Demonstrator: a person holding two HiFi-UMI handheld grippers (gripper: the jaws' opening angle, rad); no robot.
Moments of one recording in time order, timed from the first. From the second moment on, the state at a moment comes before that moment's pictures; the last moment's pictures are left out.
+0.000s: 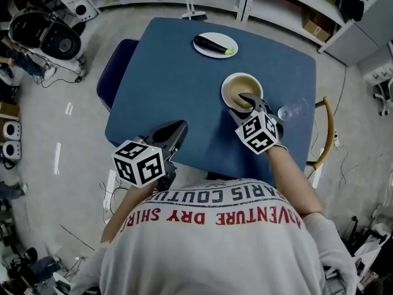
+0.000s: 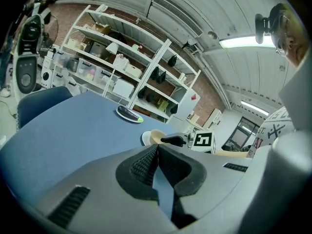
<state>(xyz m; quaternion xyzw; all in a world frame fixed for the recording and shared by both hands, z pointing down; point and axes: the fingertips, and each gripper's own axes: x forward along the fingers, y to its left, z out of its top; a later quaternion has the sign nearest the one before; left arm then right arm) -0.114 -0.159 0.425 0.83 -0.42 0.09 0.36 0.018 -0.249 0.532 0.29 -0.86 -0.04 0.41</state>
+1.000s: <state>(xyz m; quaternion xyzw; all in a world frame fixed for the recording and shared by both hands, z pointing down) -0.123 -0.154 0.426 0.82 -0.43 0.08 0.36 0.015 -0.253 0.522 0.28 -0.86 -0.09 0.42</state>
